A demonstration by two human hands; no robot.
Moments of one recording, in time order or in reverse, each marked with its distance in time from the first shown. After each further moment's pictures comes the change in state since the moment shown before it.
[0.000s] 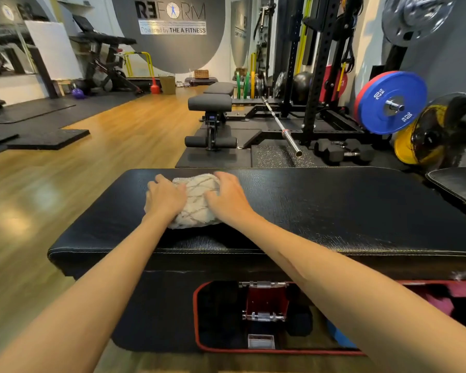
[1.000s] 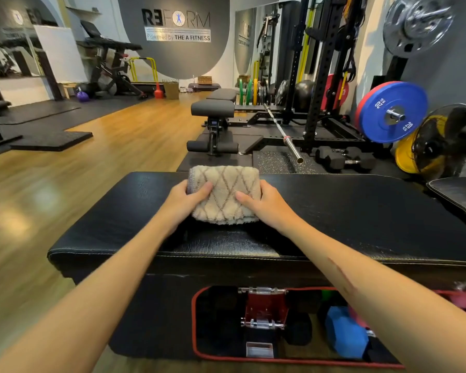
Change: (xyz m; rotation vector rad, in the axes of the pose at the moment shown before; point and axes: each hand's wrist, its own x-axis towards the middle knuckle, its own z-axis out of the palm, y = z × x) left_hand -0.008 -0.004 0.011 -0.703 -0.379 0.257; right_hand -0.008 0.056 -0.057 0.191 0.020 -0.005
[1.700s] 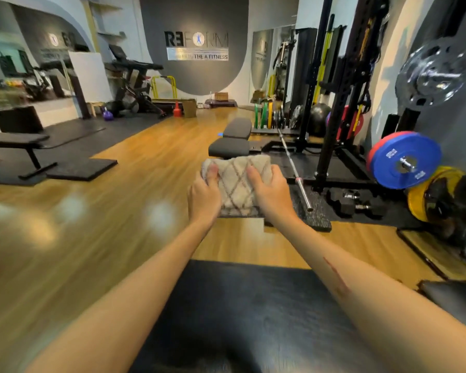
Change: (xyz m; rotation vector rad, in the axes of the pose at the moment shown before) left_hand 0.096 0.322 -0.033 0.192 0.518 0.155; right_hand 0.129 -0.296 -0.125 0.207 0.313 -0.105
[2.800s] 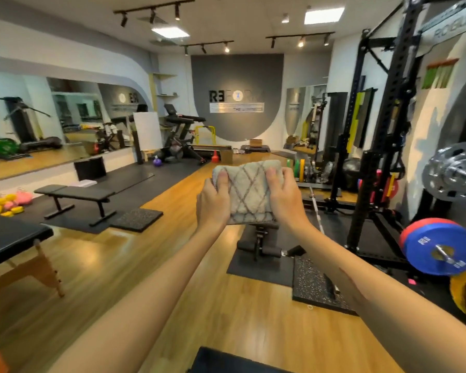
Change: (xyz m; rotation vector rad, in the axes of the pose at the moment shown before) left_hand 0.158 0.392 -0.187 0.041 0.120 0.040; right_hand 0.145 -0.430 -0.044 0.112 -0.101 -0.238
